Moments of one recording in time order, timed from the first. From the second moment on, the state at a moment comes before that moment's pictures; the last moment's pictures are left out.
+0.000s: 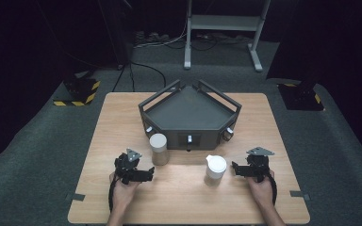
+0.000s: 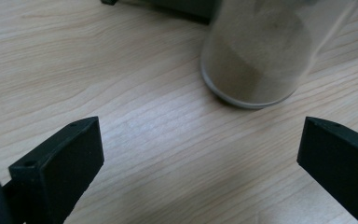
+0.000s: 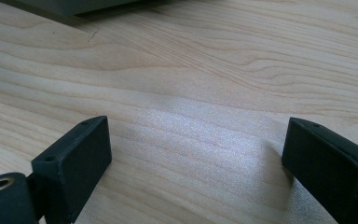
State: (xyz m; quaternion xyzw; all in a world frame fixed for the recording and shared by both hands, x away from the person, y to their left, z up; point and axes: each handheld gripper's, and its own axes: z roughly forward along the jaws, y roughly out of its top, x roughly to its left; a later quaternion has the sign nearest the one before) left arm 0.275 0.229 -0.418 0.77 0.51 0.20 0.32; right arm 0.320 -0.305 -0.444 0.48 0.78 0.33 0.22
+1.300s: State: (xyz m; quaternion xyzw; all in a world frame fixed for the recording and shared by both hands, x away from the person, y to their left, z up) left arm 0.304 0.196 -0.410 0.77 0.49 0.20 0.35; right arm 0.320 -0.305 -0.444 0.48 0.78 0.33 0.22
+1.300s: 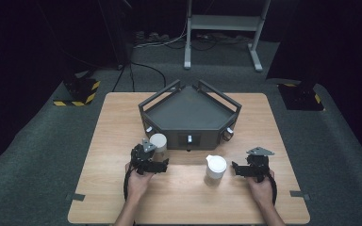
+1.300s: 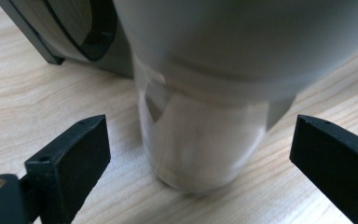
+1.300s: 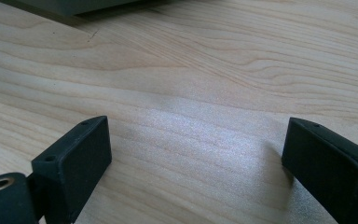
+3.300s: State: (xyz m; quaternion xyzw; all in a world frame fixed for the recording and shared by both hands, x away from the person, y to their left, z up) left arm 0.319 0.183 -0.407 0.75 0.50 0.21 0.36; right arm 0.320 -0.305 -0.444 0.48 0.78 0.33 0.22
